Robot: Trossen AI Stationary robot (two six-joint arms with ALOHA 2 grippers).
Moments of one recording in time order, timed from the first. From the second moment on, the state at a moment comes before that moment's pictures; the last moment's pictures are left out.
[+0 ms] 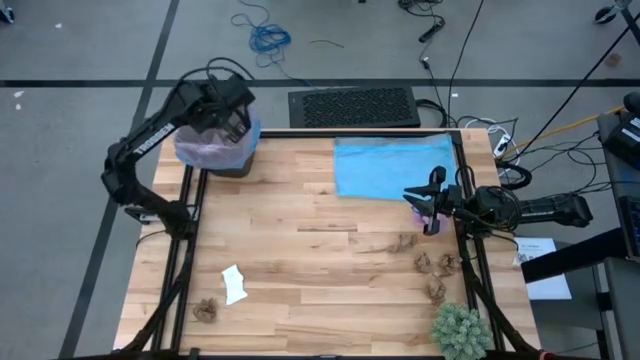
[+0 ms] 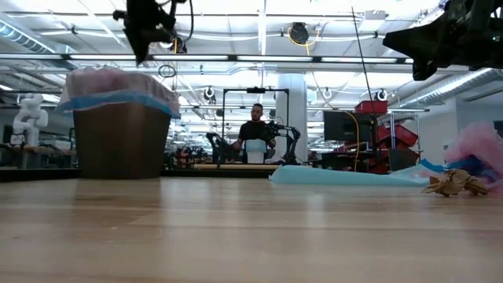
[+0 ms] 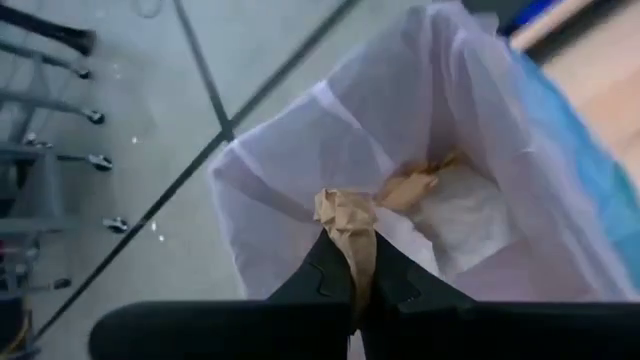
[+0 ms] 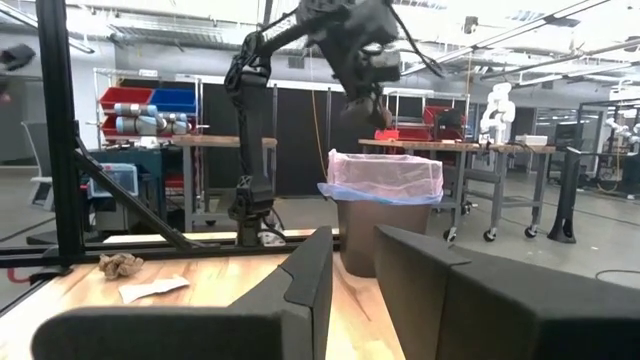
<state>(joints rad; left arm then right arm) 0.70 1.45 1.70 -1.50 -0.61 -0.08 0.03 0.20 0.03 0.40 0.23 -0.06</state>
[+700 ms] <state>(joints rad) 0.75 1.56 1.66 -1.57 -0.56 -0.02 0.03 0.20 0.03 0.39 0.23 -0.07</state>
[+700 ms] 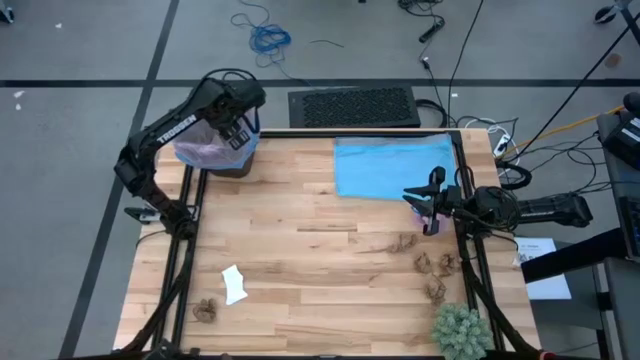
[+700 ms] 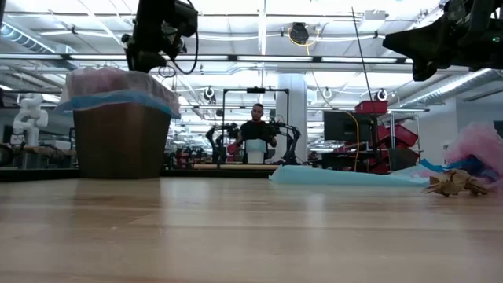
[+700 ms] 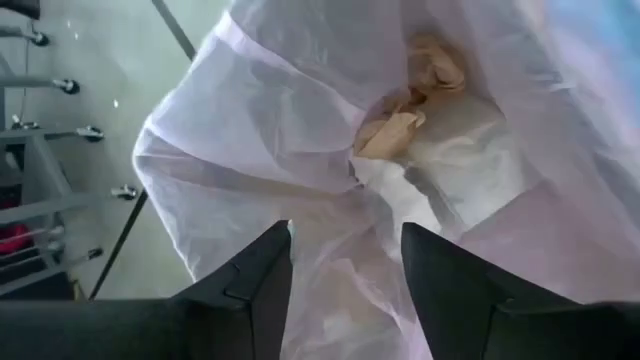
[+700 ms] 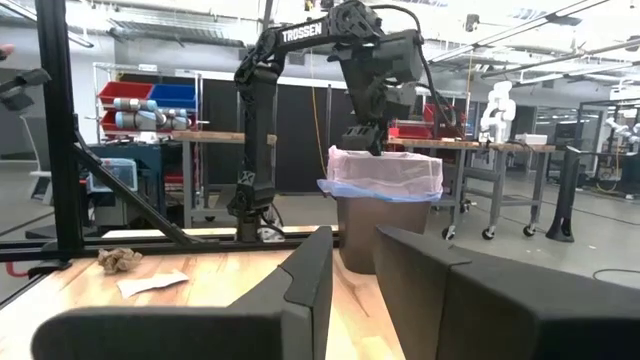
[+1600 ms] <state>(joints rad) -0.22 1.46 1.50 -1.57 0.12 -0.67 0.03 0.20 0.03 0.38 0.24 -0.13</state>
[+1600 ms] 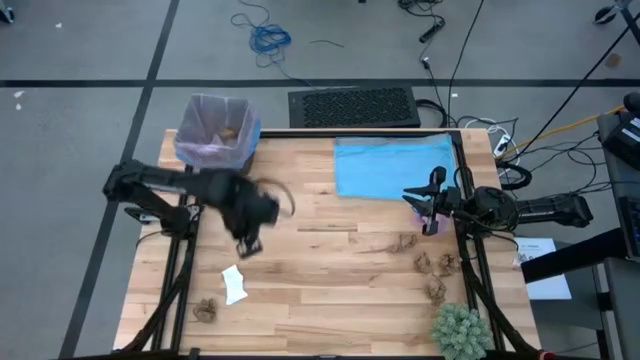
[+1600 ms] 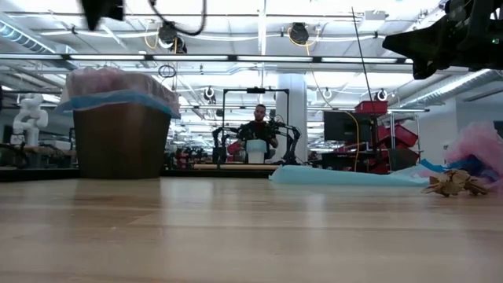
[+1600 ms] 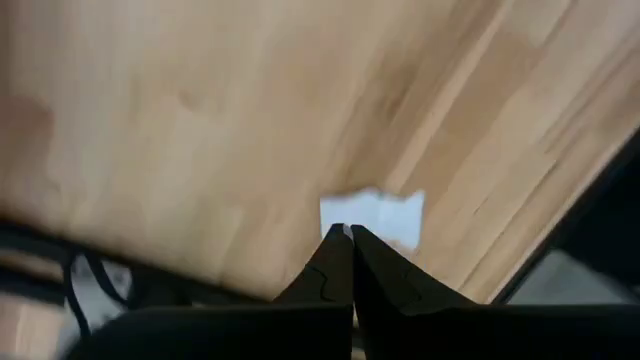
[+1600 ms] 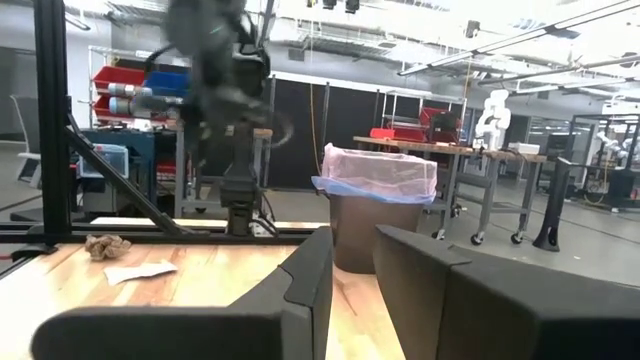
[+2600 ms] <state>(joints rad) -1.01 1.64 1.10 -1.01 0.19 -1.23 0.03 0.20 0.03 0.39 0.23 -0.11</state>
